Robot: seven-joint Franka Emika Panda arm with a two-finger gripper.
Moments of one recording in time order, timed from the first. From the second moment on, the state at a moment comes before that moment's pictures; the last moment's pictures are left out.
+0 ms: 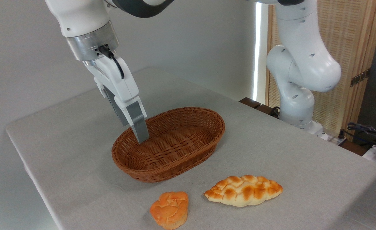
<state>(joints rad) -0.13 0.25 0.06 -1.34 -0.03 1.46 0.81</state>
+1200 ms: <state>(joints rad) -0.13 0.09 0.06 -1.64 -0.03 1.61 0.81</state>
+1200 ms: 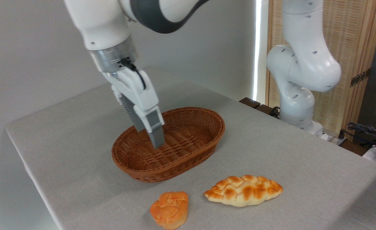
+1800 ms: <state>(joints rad) -0.13 -0.14 0.07 -1.99 -0.03 1.77 0.89</state>
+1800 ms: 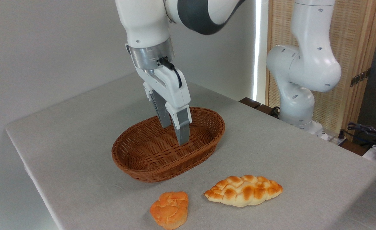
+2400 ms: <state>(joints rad) -0.12 -0.15 0.24 -2.09 0.05 1.98 1.03</state>
